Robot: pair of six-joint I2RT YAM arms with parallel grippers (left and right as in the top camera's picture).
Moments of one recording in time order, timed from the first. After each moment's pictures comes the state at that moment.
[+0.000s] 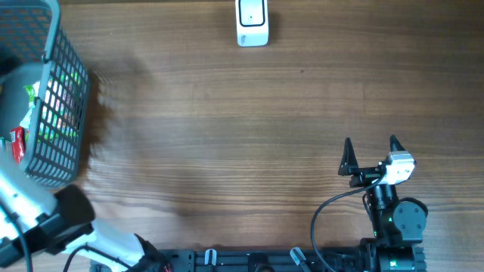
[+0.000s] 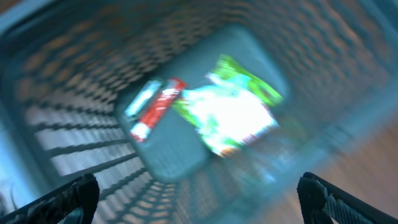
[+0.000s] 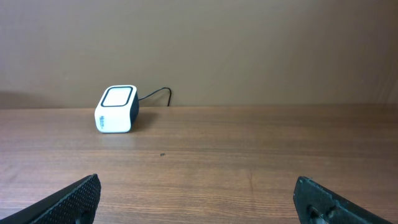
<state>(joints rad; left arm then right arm) 0.59 1.84 2.50 -1.68 -0.20 -0.32 -0.01 0.02 0.01 0.00 -0.07 0.04</state>
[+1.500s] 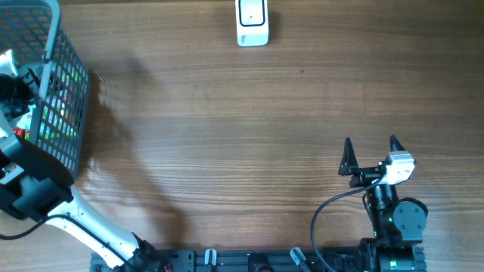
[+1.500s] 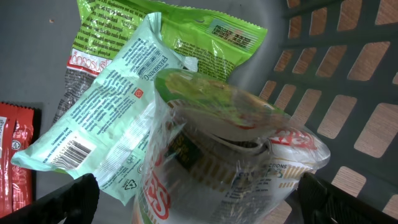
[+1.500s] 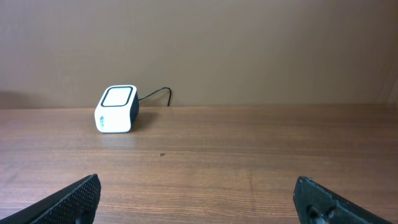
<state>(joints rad) 0.65 2.16 2.04 -1.26 0.23 0.14 -0.01 0.02 0.01 0.00 -0.07 0.04</state>
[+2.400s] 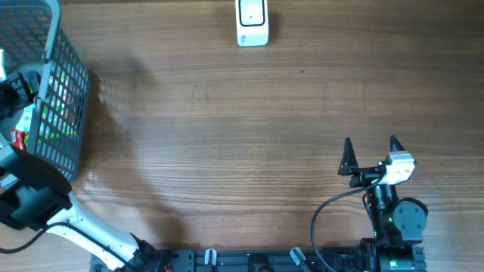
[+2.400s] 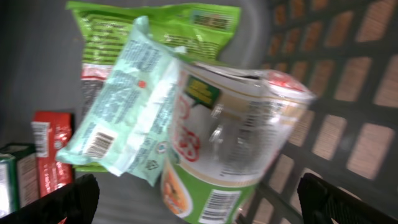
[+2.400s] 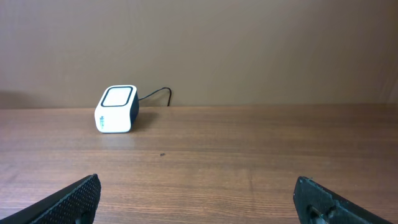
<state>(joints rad) 0.70 2.10 2.04 -1.30 0.27 0.32 -0.01 0.02 0.01 0.00 -0.07 0.04</state>
